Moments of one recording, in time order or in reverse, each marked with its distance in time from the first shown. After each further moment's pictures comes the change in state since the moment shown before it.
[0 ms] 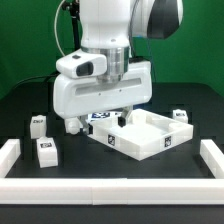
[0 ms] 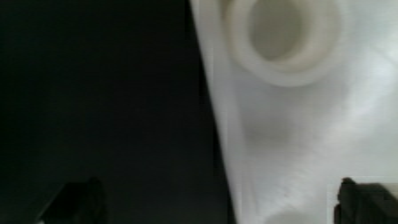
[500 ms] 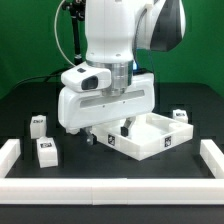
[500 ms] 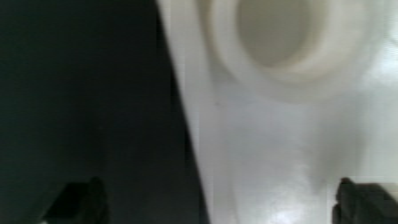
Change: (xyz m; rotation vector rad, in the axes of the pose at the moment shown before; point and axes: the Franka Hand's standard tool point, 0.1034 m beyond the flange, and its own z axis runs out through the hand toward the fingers) arm 0.003 -0.008 0.008 0.002 0.001 0.000
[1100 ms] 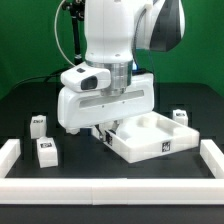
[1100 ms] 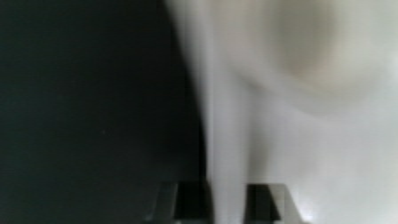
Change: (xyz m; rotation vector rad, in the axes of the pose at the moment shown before) arm 0.000 0.000 0.000 -0.001 0.000 0.004
